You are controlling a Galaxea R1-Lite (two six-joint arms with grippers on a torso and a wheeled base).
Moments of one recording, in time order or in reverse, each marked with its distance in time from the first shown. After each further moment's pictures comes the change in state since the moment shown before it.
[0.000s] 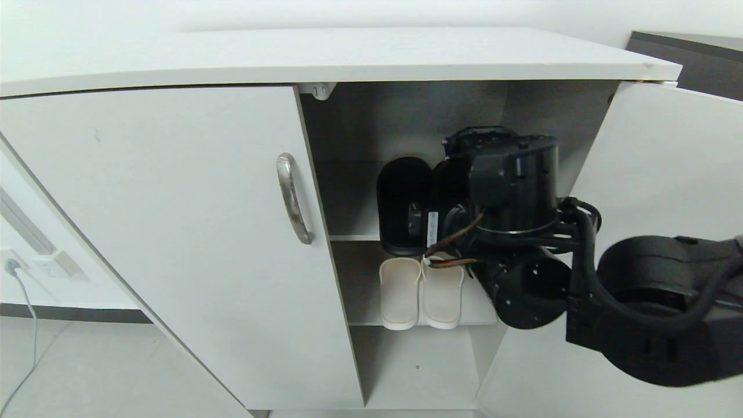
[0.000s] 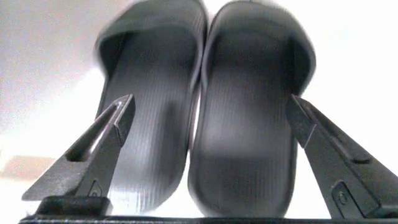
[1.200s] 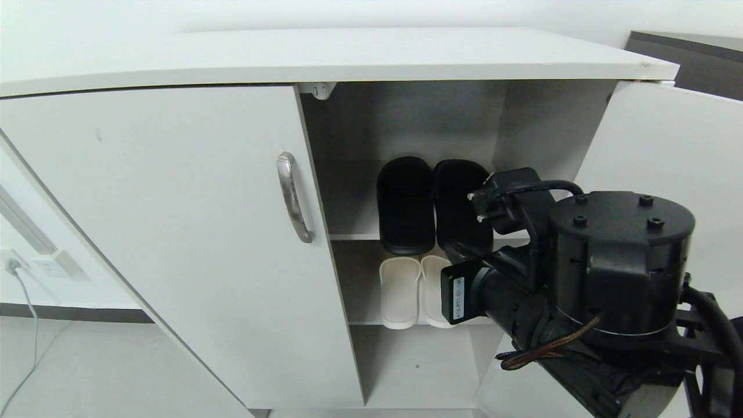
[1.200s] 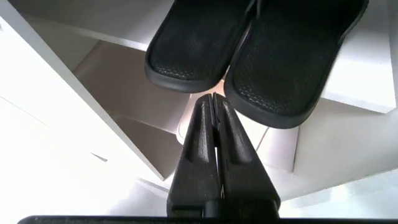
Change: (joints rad) left arm 0.000 0.000 0.000 0.000 0.000 0.000; right arm 0.094 -0.172 0.310 -0.135 0.154 -0.047
